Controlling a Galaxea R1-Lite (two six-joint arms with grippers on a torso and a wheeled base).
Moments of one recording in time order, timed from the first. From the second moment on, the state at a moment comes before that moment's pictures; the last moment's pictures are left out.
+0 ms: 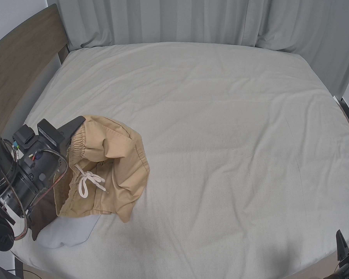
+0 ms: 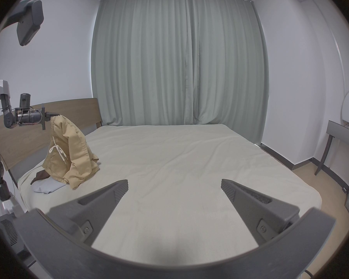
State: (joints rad) left arm -0.40 1.44 -0.39 -1.16 0.04 -1.00; right arm 0.00 0.02 -0.02 0.00 0.00 0.00
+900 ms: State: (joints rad) left arm -0.70 1.29 -0.45 -1.08 0.26 -0.98; right arm 0.00 0.02 -0.02 0.00 0.00 0.00
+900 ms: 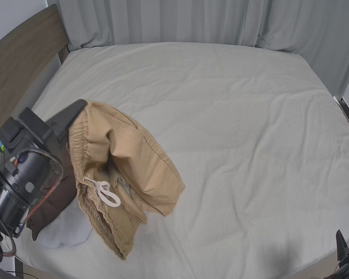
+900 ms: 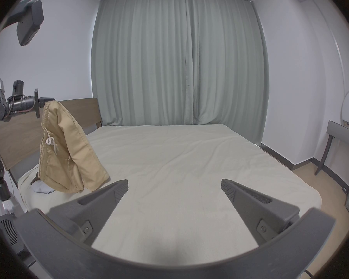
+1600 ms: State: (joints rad) left arm -1.09 1.79 -0.77 -1.22 0.05 -0.85; right arm 0.00 0.02 -0.02 0.00 0.00 0.00
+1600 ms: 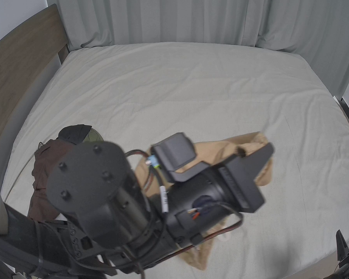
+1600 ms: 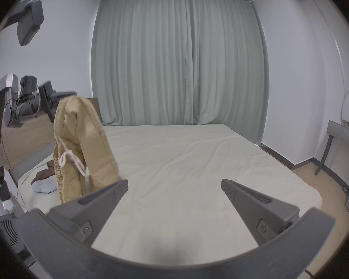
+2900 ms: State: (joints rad) left arm -0.63 1.95 -0.48 -1.55 -0.14 -0.64; right arm 0.00 0.02 -0.02 0.00 0.00 0.00
